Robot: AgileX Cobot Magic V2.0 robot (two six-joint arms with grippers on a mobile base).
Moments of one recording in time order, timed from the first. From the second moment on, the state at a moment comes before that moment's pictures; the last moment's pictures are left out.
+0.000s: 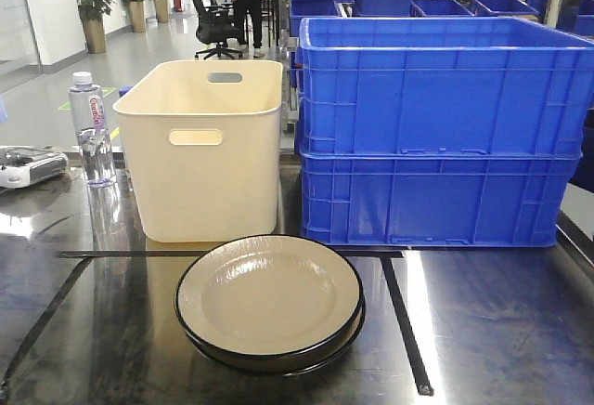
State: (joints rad) left arm -0.01 -0.01 0.03 -0.02 0.19 0.08; right arm 0.19 0.37 -0.42 0.09 0.09 -0.19
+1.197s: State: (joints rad) left arm -0.01 -0.01 0.03 -0.02 0.20 0.08; right arm 0.00 0.07 0.02 -0.01 0.07 0.05
